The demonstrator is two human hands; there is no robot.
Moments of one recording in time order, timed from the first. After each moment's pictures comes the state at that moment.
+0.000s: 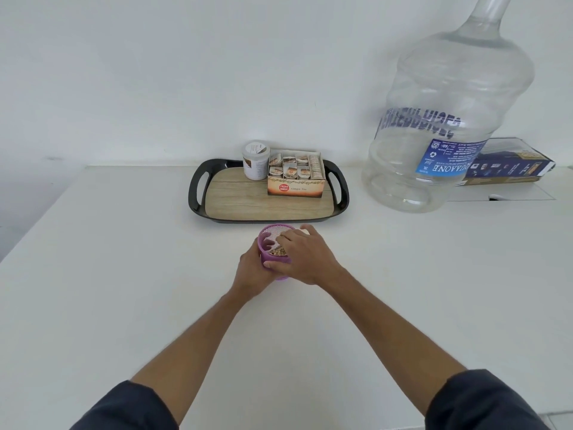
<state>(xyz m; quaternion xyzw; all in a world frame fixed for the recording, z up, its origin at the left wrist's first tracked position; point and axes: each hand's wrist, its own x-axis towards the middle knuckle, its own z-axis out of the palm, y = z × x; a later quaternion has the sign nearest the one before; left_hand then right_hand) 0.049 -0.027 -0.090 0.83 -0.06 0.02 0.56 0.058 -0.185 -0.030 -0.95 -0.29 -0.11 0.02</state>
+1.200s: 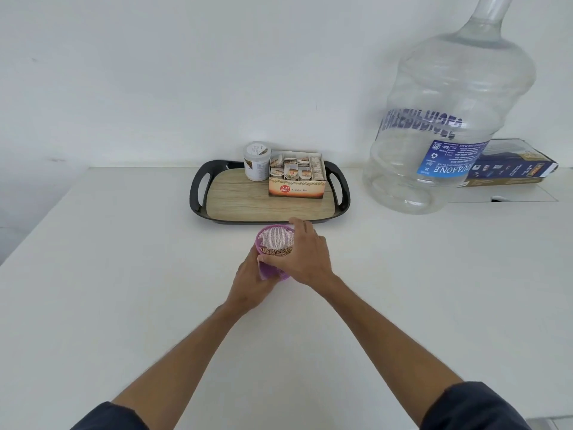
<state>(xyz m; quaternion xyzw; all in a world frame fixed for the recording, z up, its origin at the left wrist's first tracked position) 0.031 -0.025 -0.093 0.84 -0.06 0.04 0.54 0.050 -0.167 -0.028 -0.96 -0.04 -0.08 0.27</state>
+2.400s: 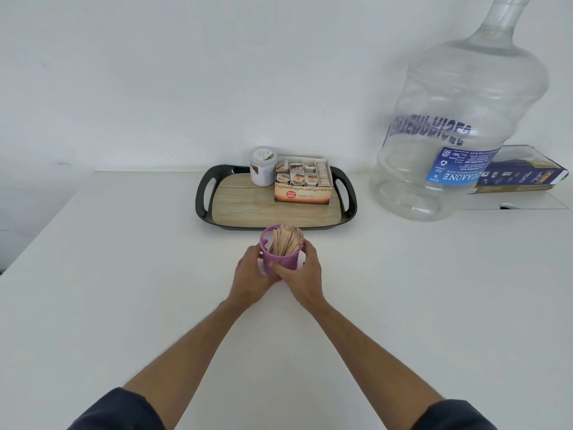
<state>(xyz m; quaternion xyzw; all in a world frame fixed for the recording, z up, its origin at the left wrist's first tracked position) 0.060 -0.014 -0.099 0.87 -0.03 0.05 0.50 0.051 -0.147 -0.089 -0.79 0.06 -0.07 0.61</state>
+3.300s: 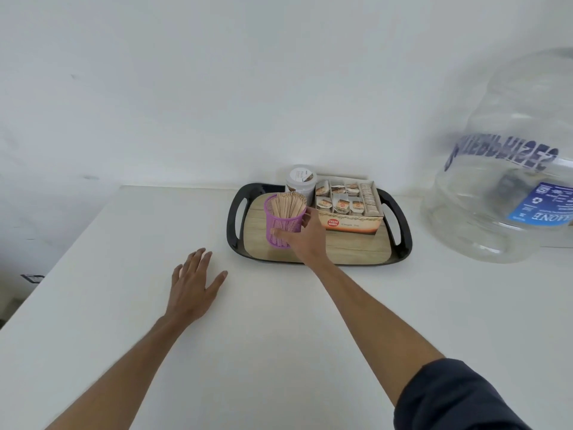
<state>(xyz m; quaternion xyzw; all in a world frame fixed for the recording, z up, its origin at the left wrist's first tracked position) 0.129 0.180 -0.113 0.98 0.04 0.10 0.19 0.225 -0.070 -0.051 -0.80 0.01 -0.06 0.60</state>
